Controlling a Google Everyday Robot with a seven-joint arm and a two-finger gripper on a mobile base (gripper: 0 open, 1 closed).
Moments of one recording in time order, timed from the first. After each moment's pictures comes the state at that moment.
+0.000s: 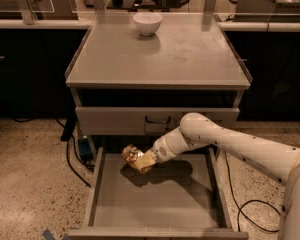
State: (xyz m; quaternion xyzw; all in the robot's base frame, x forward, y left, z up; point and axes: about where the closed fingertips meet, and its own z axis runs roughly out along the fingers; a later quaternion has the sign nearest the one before) arm 0.595 0.009 0.536 -0.39 0.84 0.33 0.19
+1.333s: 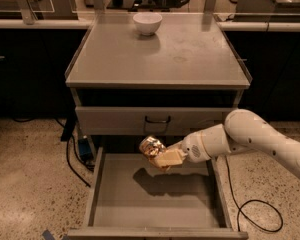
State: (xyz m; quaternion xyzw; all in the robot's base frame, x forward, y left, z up) arm 0.532 -0.061 0.651 -0.35 0.83 0.36 0.25
